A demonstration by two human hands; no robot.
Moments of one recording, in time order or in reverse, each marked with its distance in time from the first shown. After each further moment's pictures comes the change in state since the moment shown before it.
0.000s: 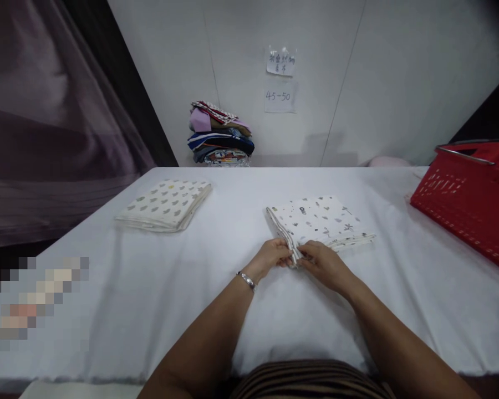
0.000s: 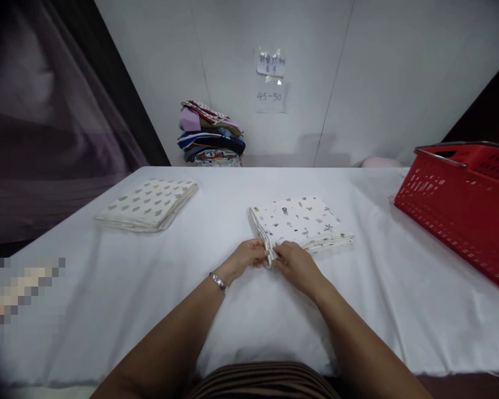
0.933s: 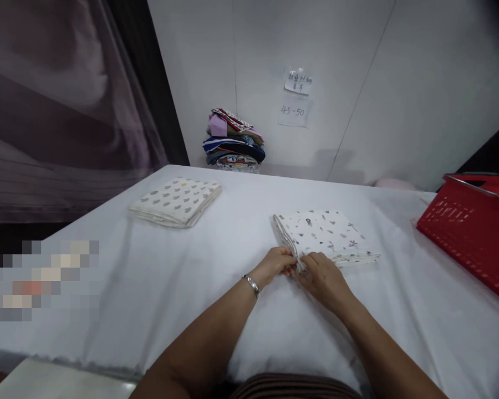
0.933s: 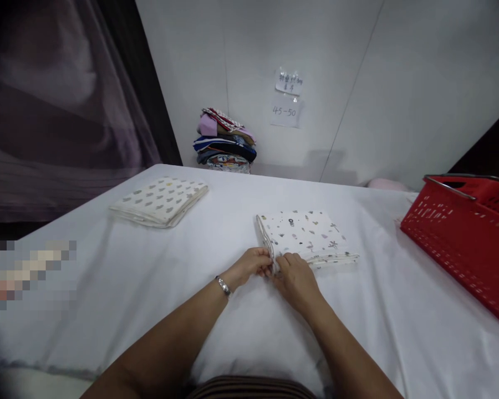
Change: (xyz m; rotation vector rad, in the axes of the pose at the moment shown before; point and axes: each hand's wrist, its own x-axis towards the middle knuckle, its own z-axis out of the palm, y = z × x) left_hand -0.004 0.004 0.007 0.016 0.044 -0.023; right_hand -0.005 -0.004 0.018 -0.396 0.175 -0.205
